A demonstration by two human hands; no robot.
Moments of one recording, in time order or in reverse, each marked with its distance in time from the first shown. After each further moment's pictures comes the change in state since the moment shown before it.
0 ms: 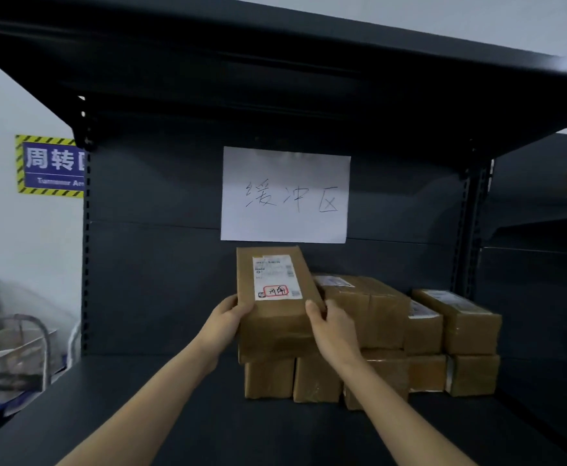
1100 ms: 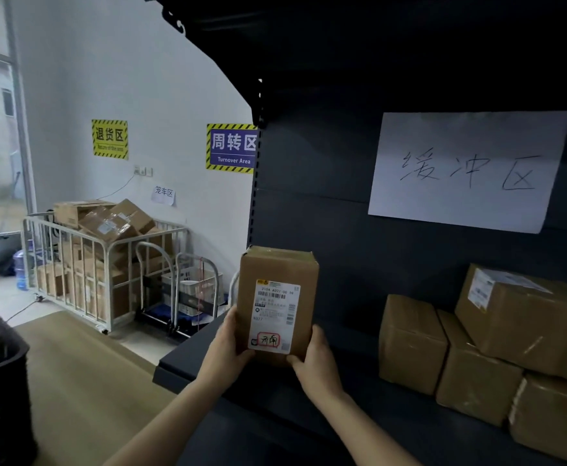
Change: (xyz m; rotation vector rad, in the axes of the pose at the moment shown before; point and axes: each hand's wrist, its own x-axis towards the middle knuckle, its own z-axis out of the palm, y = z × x) left_hand -0.099 -0.113 -0.167 0.682 0.547 -0.007; right_hand -0.073 -0.030 0.222 0.041 -0.483 -0.171
